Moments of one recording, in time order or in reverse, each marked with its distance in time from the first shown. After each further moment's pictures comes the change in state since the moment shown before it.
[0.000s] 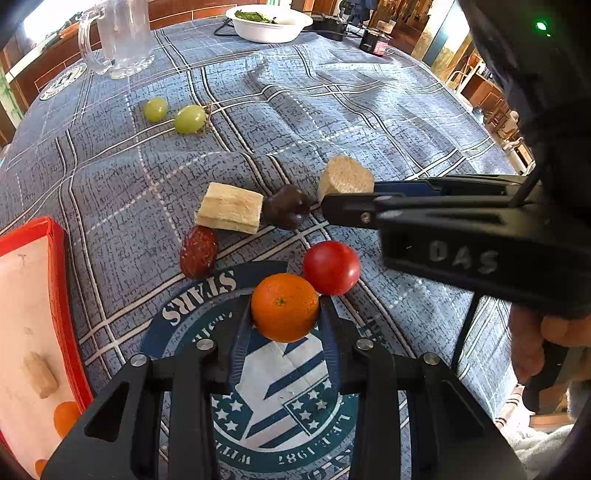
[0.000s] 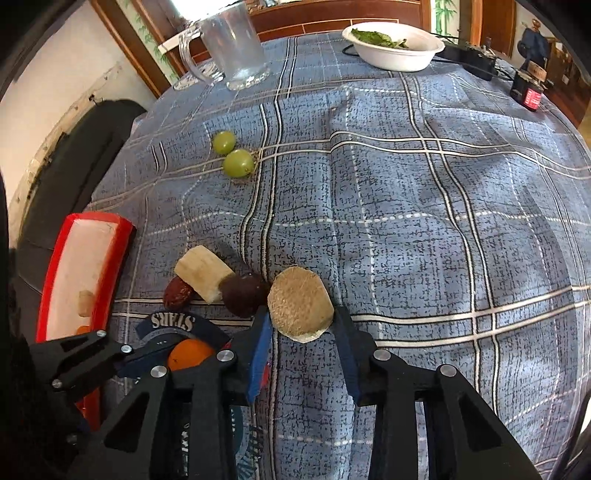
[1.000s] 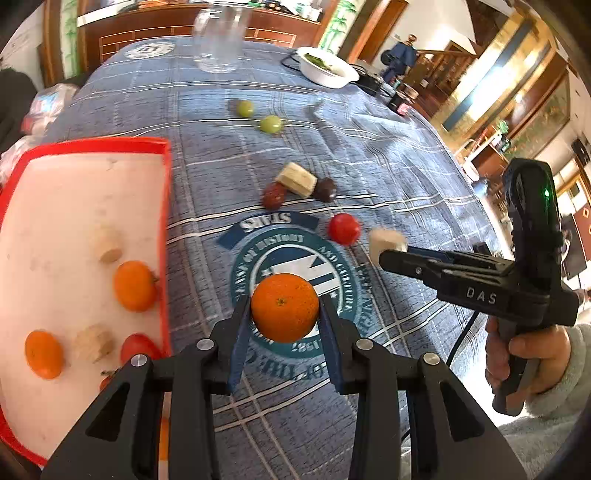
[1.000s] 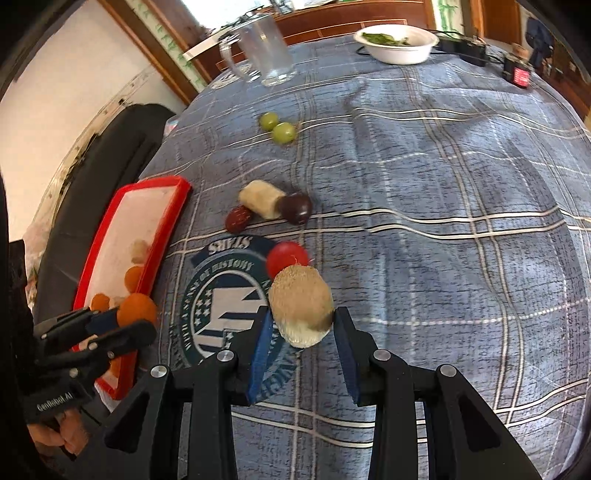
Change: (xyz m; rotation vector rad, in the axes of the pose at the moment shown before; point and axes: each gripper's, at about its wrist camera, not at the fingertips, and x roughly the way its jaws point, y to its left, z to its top) left arm -0.085 0.041 -0.075 -0.254 -0.135 -0.049; right arm -0.046 0.011 -0.068 -0.026 -0.007 0.113
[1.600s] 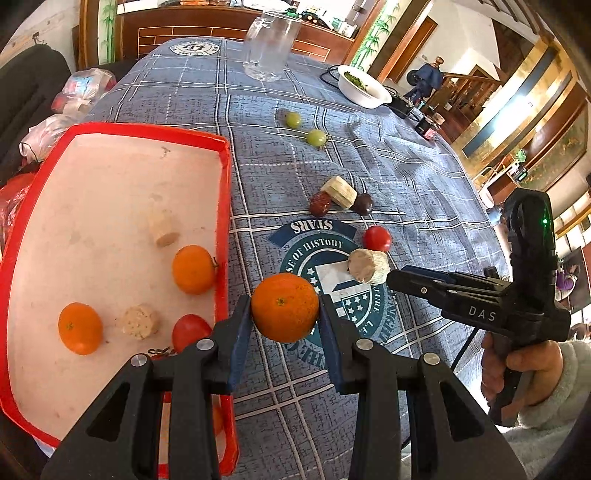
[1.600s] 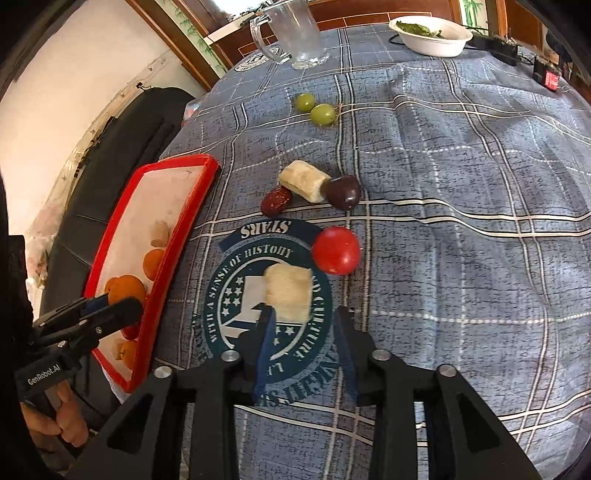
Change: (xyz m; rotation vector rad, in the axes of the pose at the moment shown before) left arm -0.020 0.030 -0.009 -0.096 -0.043 0.044; right arm 0.016 0.020 0.002 -0.024 0.039 0.069
